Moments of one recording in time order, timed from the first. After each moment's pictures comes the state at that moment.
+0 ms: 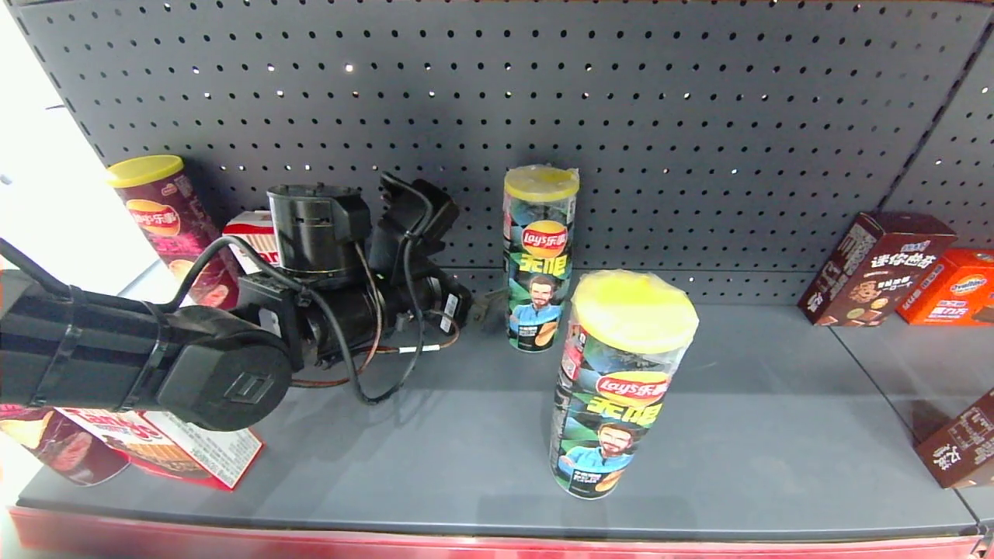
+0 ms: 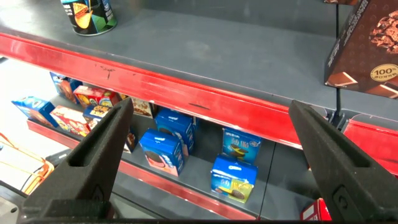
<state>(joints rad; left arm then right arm) -0.47 1.87 -1.06 -0.65 -0.09 0.26 0.41 0.00 0.00 0.00 -0.02 -0.02</state>
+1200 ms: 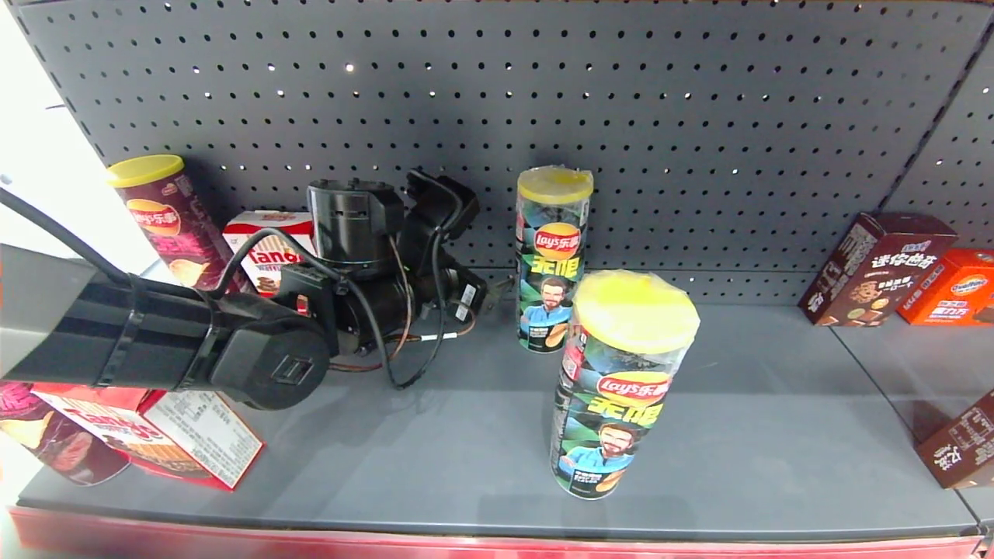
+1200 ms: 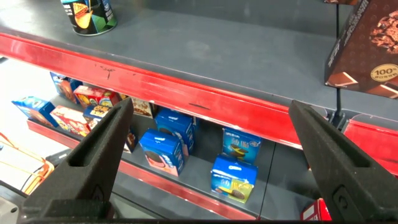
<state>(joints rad) -0.50 1.94 -1.17 -0.62 0.03 0.31 0.41 0.00 0.00 0.00 -0.02 -0.02</state>
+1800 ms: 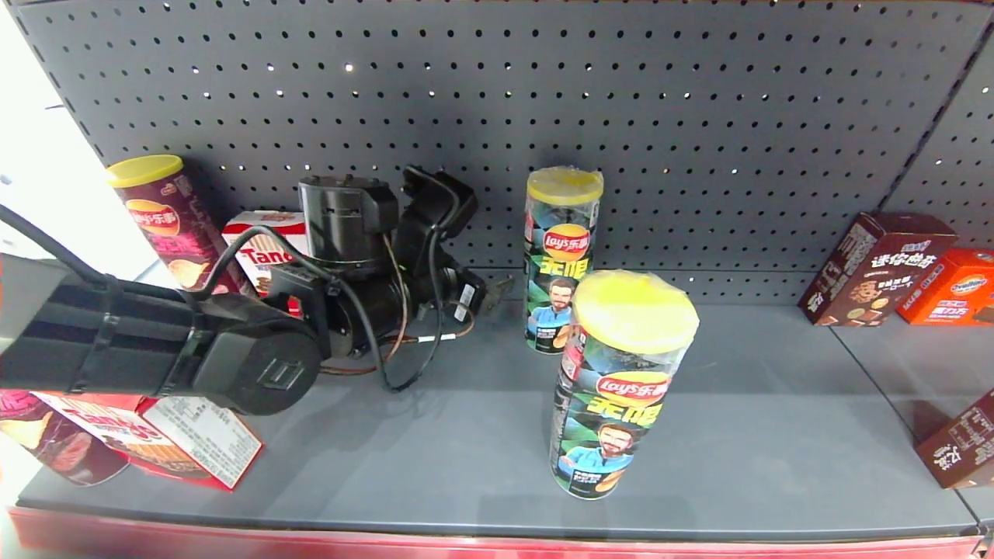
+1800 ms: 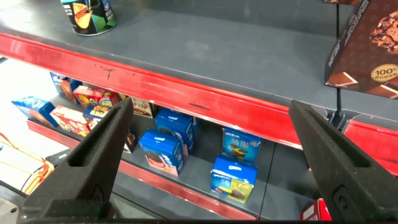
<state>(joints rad) -0.51 1.90 -1.14 -0.61 0.03 0.31 0.41 0.00 0.00 0.00 -0.02 -0.02</state>
